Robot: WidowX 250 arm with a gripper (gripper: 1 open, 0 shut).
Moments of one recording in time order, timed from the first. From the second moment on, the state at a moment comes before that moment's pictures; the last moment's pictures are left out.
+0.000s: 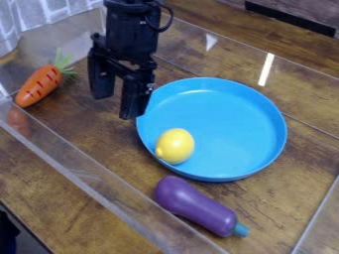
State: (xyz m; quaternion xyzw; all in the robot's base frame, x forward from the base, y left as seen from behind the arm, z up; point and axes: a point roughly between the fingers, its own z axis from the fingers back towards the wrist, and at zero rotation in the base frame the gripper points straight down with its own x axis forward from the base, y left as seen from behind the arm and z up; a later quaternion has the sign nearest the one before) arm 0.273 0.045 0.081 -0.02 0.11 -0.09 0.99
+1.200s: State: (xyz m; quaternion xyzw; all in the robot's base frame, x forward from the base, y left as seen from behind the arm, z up) arm 0.261 0.077 0.072 -0.02 0.12 -0.12 0.99
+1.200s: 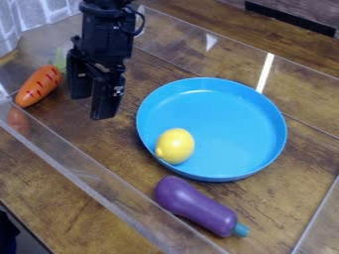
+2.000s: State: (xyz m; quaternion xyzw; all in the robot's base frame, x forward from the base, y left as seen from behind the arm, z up) arm 0.254 0.095 0.069 0.00 0.11 -0.12 0.99
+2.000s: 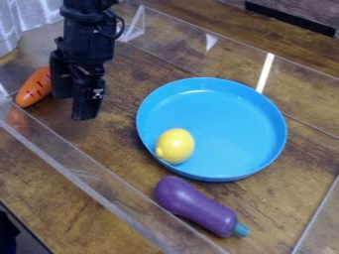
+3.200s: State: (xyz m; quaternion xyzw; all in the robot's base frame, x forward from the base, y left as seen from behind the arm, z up) arm 0.256 0.130 0.069 0.04 0.09 -0.12 0.99
